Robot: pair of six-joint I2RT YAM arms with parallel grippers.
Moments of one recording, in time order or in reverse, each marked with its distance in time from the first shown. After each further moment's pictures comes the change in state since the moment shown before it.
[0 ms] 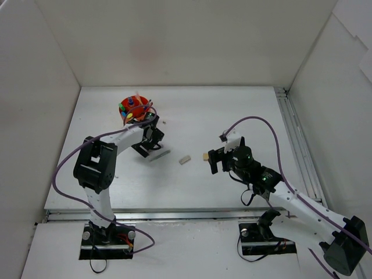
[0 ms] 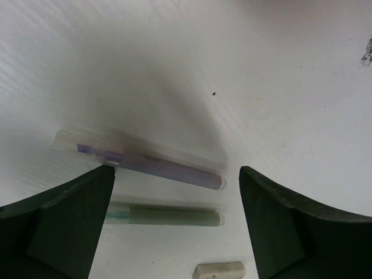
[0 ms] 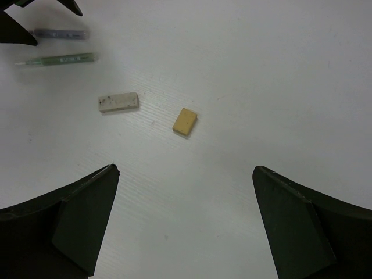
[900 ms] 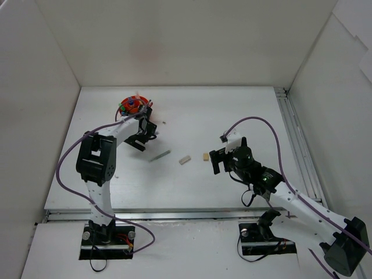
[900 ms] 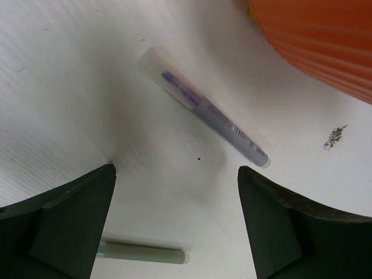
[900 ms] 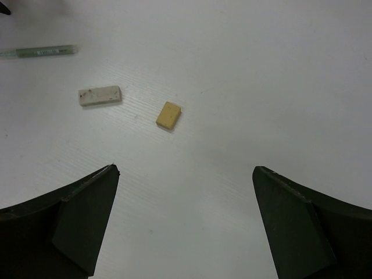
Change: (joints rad) left arm 0.085 0.112 0.162 -0.091 0.001 -0.106; right arm 0.000 -0.010 0.001 -0.039 0.051 -0.031
